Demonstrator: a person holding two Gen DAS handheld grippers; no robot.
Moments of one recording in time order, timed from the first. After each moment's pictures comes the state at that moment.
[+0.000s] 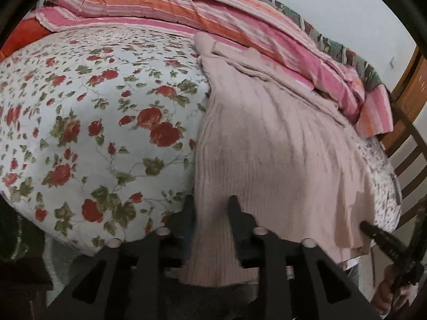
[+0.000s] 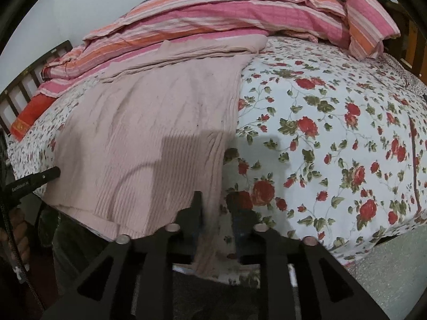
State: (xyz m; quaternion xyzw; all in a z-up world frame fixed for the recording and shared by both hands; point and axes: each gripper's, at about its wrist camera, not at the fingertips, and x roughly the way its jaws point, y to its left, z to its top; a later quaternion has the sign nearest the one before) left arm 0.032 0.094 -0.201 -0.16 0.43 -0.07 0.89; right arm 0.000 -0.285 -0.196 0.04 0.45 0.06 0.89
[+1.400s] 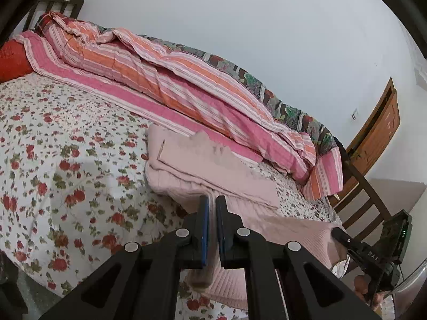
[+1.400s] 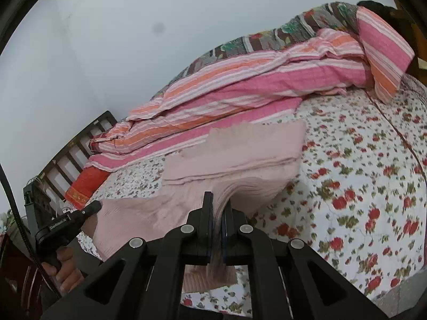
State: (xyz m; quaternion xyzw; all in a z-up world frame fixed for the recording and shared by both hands) left arm 0.056 0.109 -0.060 -0.24 0.30 -0.13 0.91; right arm 0.038 -0.286 -0.044 0.16 0.32 0.15 0.92
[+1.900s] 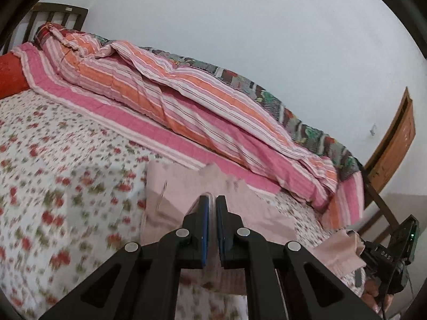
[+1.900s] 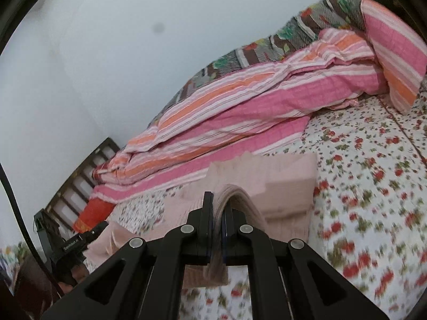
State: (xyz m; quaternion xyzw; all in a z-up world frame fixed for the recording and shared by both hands) left arm 0.170 0.098 -0.048 -0.24 0.28 -0.08 0.93; right arm 0.161 -0.315 -0.037 0.23 0.30 0.16 0.91
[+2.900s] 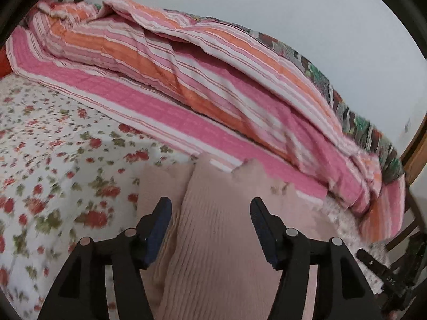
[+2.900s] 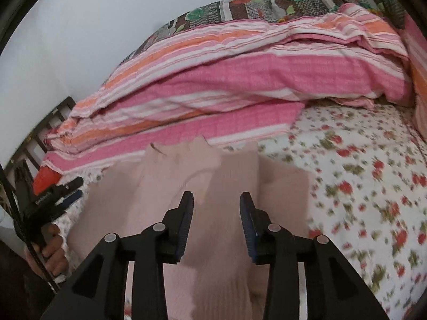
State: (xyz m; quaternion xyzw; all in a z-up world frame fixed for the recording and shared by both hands) left arm 0.294 0.081 -0.126 -0.22 0.34 -0.04 0.91; right arm 0.271 -0.307 -0.128 0.09 0.38 0.09 0.92
